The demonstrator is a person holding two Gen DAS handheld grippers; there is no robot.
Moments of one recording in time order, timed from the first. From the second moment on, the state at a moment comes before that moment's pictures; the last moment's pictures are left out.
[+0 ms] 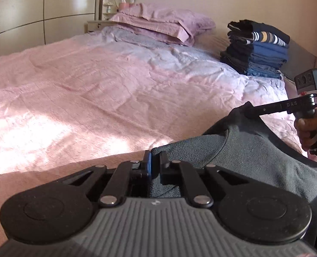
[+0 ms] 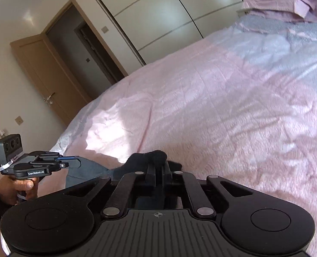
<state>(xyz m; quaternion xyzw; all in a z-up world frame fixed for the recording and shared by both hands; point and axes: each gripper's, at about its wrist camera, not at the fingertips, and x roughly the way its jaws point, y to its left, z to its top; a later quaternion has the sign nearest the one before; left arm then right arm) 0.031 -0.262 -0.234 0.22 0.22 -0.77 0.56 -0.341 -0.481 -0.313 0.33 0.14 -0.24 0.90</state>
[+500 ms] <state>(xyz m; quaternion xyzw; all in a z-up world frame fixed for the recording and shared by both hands) 0.046 -0.259 -0.237 0.27 0.25 -0.69 0.63 -0.337 -0.456 -0.286 0.22 0.21 -0.28 0.91</state>
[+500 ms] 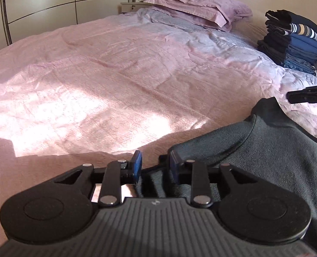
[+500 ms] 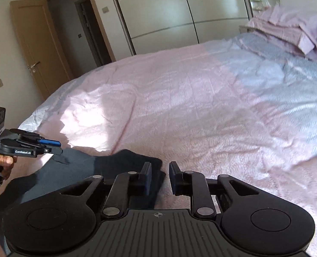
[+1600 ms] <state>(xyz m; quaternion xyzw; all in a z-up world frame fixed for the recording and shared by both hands) -0.064 -0.077 -0.218 0.34 0.13 -0.70 0.61 -0.328 -0.232 -0.330 -0.07 0.32 -0.24 0.91</state>
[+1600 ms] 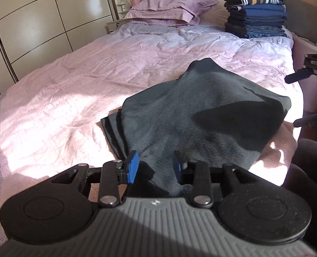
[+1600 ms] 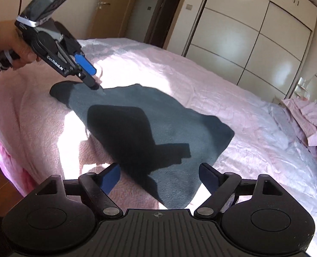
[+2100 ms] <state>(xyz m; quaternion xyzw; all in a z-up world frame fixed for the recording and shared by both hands) -0.169 -0.033 -0.280 0.51 -0.21 -0.65 0.52 -0.289 -0.220 -0.368 -0.21 0.35 -0.23 0.88</state>
